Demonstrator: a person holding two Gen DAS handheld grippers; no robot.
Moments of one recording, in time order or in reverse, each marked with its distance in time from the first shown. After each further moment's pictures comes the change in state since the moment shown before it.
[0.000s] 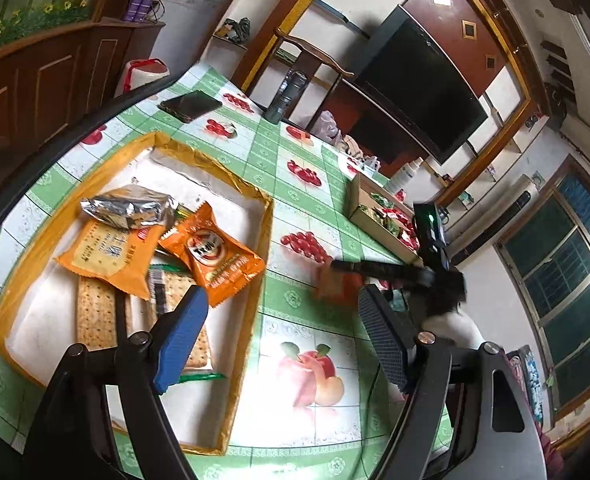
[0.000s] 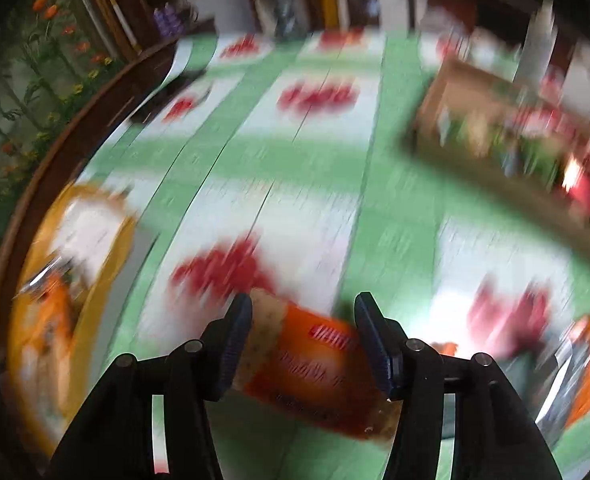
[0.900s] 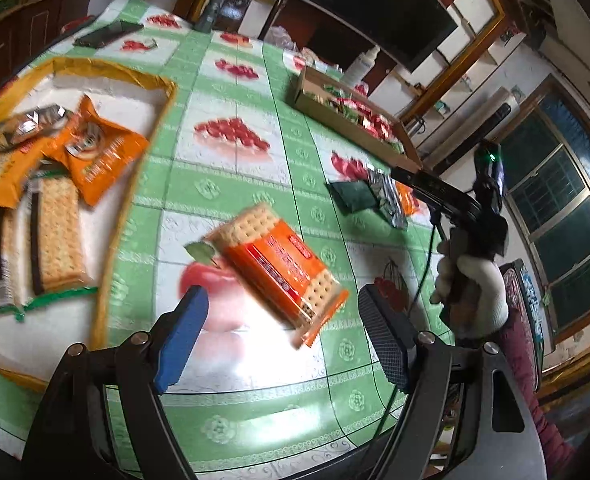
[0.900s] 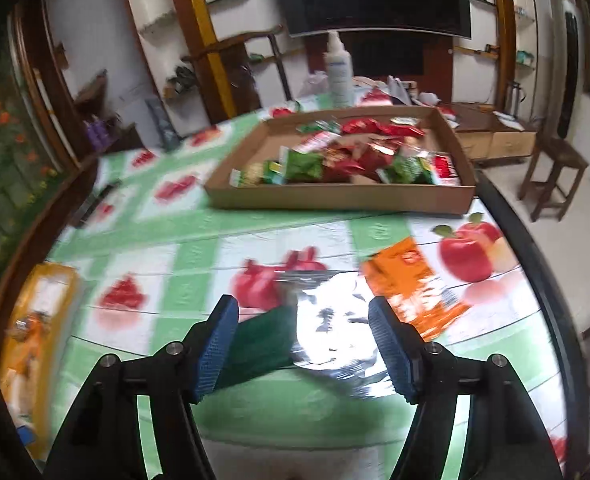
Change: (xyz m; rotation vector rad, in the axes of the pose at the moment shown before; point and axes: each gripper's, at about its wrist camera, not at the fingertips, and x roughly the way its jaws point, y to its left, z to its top) left arm 0.058 -0.066 -0.067 0.154 0.301 -0.064; right arm -0.106 -0.122 -0.088 0.223 -0.385 -0.266
